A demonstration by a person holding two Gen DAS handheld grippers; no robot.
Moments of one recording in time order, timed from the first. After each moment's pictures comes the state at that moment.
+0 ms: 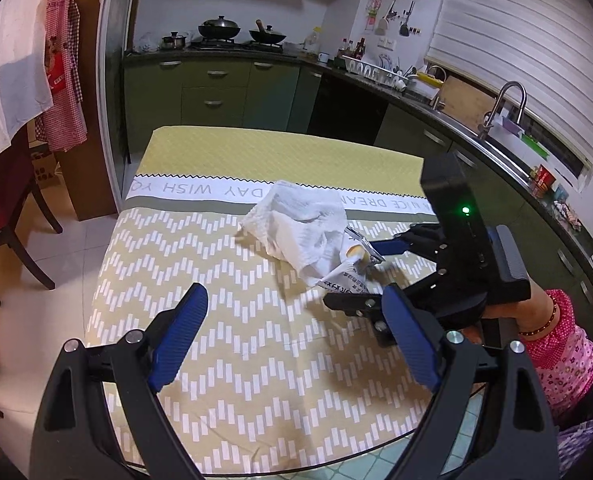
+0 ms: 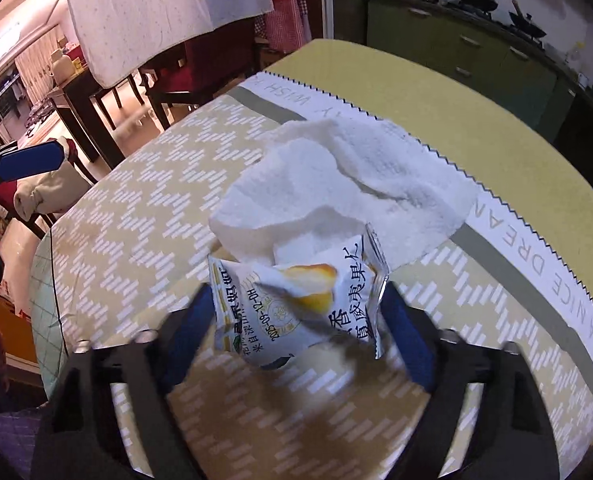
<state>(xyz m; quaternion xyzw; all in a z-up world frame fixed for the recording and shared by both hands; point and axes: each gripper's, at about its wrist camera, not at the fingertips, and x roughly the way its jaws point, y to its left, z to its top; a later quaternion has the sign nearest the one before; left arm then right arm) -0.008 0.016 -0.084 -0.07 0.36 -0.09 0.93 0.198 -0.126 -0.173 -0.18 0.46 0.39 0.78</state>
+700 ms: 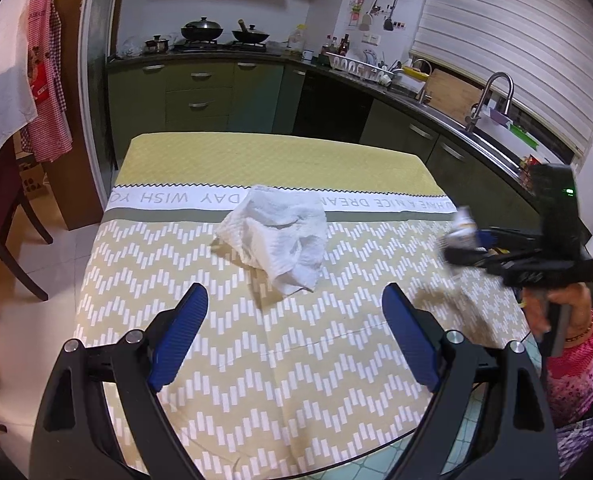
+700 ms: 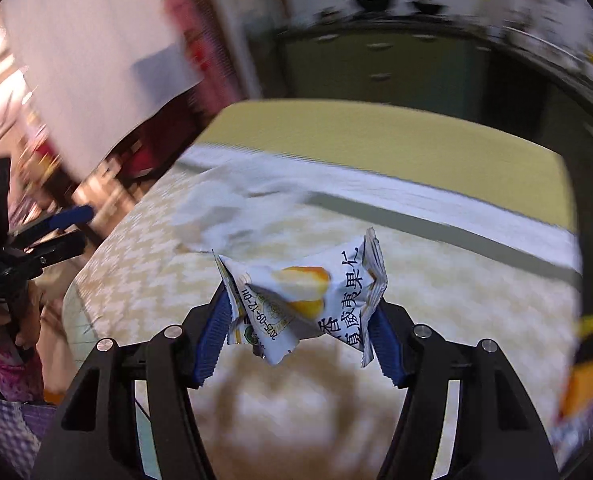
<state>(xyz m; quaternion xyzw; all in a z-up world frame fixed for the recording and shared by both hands) 0.003 -0.002 -0.080 -0.06 0.36 -0.11 0.92 0.170 -0.291 -0.116 -0.03 0.42 0.30 0.86</state>
